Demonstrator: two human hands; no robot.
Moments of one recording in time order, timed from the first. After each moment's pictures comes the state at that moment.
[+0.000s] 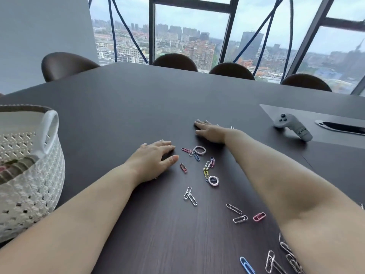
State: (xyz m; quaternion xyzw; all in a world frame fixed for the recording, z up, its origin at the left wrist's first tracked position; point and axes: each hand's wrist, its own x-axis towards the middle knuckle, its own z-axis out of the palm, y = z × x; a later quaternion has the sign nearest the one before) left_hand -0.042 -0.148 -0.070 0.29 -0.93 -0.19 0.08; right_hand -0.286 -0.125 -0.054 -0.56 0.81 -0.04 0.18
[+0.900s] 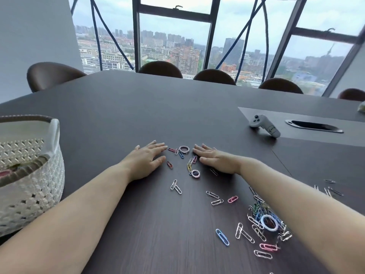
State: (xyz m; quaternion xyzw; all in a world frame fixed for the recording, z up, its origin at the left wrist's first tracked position) left_hand -0.042 -0.145 -0.069 0.24 -0.95 -0.19 0.06; right_hand -0.255 0.000 -0.057 -0.62 0.75 -0.04 0.20
